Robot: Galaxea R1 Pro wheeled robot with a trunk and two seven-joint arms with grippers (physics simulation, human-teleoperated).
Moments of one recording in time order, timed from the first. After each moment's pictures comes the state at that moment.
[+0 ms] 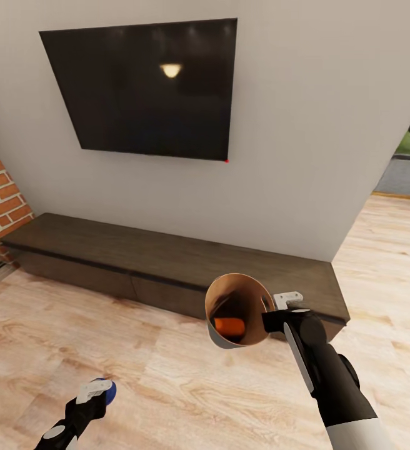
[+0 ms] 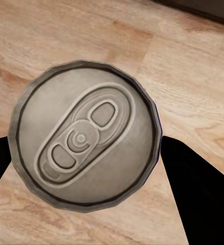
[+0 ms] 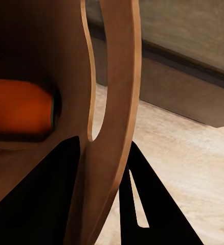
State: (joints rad) left arm -0.37 0.15 0.06 -0.47 0.13 -0.09 -0.07; right arm -0.50 0.02 0.10 -1.39 0.08 1.01 -0.01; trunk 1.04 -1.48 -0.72
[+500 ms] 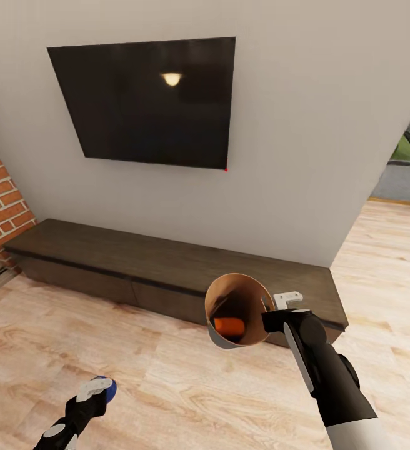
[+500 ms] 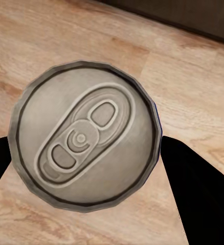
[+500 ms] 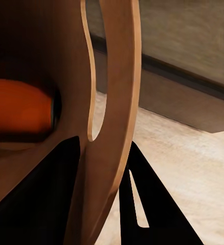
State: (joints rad) left arm -0.37 0.15 0.06 -0.48 0.13 -0.09 -0.07; right arm -0.50 0.02 0.10 -1.39 0.08 1.01 -0.01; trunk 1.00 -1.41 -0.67
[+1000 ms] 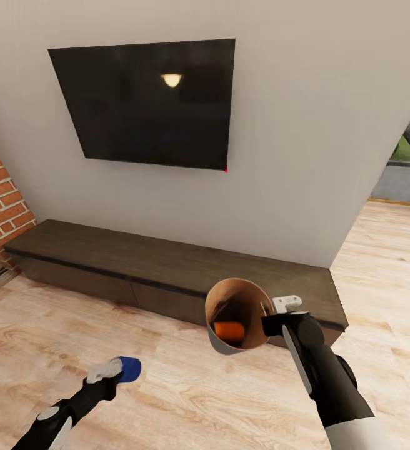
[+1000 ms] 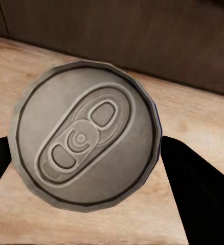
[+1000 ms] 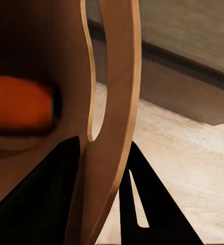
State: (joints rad) left arm -0.37 0.18 0.07 -0.61 0.14 -0.04 -0.44; right arm -0.50 0.02 0.10 -1.35 0.08 1.00 -0.01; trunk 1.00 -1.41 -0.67
